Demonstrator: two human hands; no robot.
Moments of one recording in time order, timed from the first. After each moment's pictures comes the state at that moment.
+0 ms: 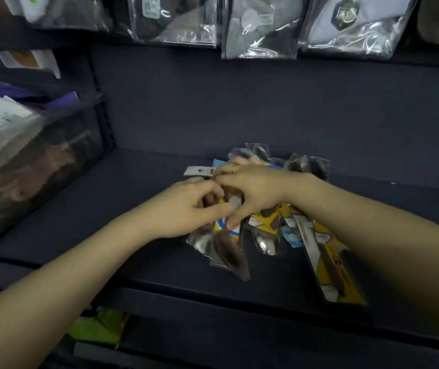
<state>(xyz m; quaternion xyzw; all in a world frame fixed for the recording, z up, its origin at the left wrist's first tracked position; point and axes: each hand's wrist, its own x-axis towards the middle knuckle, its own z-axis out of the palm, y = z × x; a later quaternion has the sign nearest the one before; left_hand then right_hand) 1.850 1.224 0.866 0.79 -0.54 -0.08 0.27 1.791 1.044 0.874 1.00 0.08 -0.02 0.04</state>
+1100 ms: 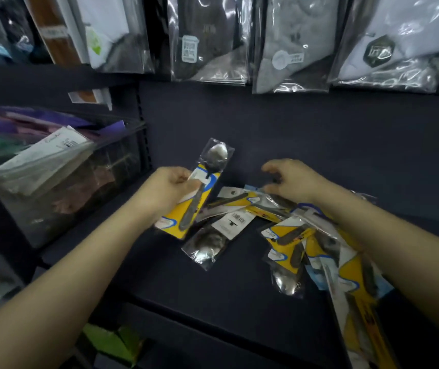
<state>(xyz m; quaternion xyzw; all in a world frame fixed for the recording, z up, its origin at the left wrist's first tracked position) 1.912 1.234 0.878 0.81 -0.29 -0.04 0.50 1.814 1.008 0.899 0.98 -0.12 0.08 -0.13</state>
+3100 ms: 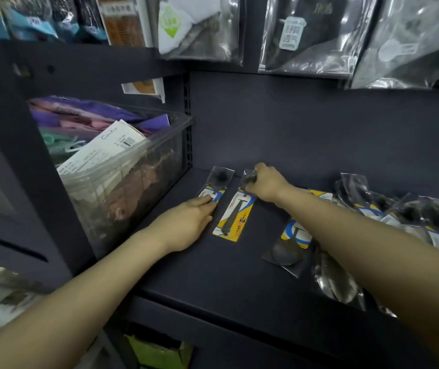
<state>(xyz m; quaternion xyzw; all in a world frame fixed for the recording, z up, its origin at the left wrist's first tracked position) 1.987 1.309 0.826 0.86 -0.49 -0.01 0.13 1.953 1.107 0.851 0.93 -0.25 0.08 -0.25</state>
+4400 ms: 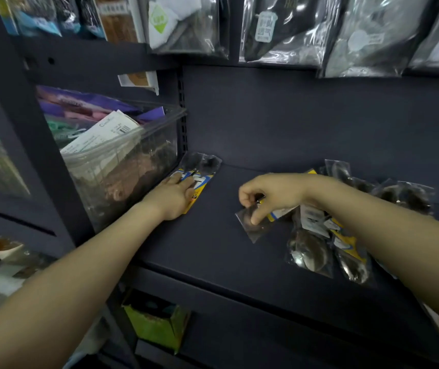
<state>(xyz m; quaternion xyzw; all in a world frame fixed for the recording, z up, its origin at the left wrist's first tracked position) 2.008 1.301 0.819 0.93 -0.36 -0.02 0.06 1.869 1.110 0.882 0.97 0.10 -0.13 -0.19</state>
